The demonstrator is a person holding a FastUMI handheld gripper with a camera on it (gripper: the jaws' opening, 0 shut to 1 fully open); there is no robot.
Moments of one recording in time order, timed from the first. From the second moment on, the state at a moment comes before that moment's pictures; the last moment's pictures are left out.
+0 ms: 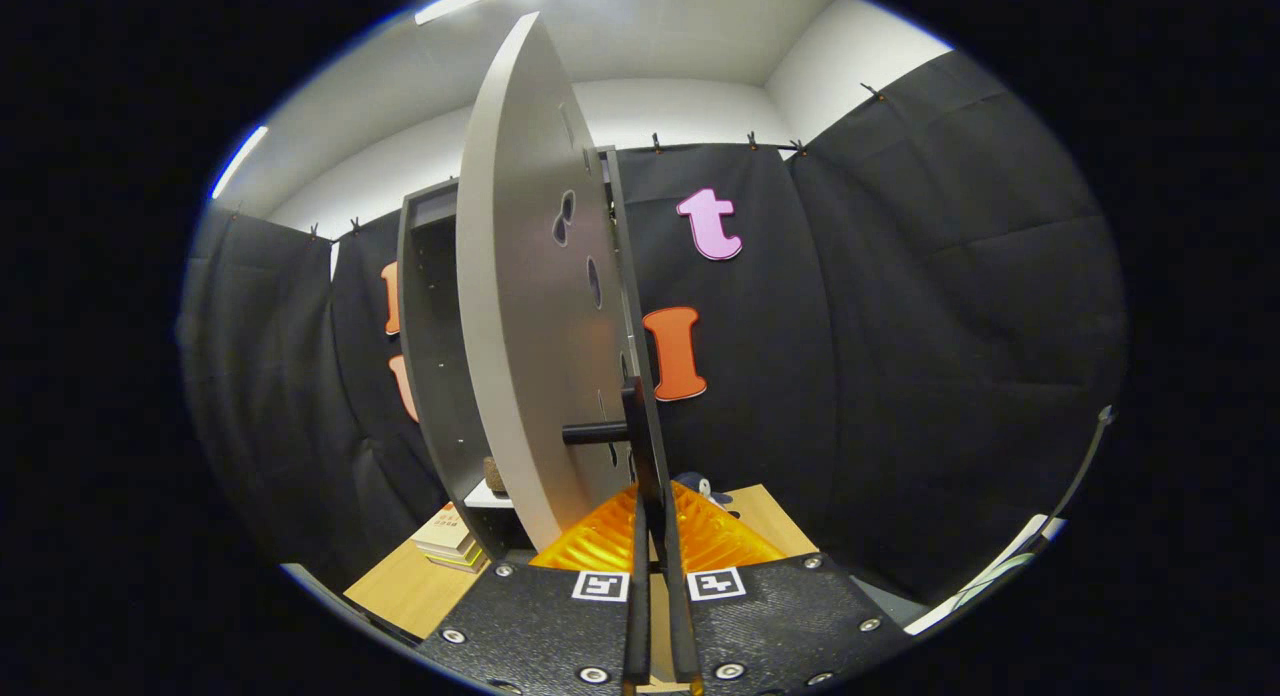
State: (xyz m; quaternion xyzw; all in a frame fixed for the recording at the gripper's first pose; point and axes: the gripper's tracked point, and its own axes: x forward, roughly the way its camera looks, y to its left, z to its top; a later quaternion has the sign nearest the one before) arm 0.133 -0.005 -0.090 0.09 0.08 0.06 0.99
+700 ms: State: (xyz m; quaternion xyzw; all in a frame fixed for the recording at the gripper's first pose) arm 0.101 -0.028 -0.075 0.09 0.08 -0.06 0.99
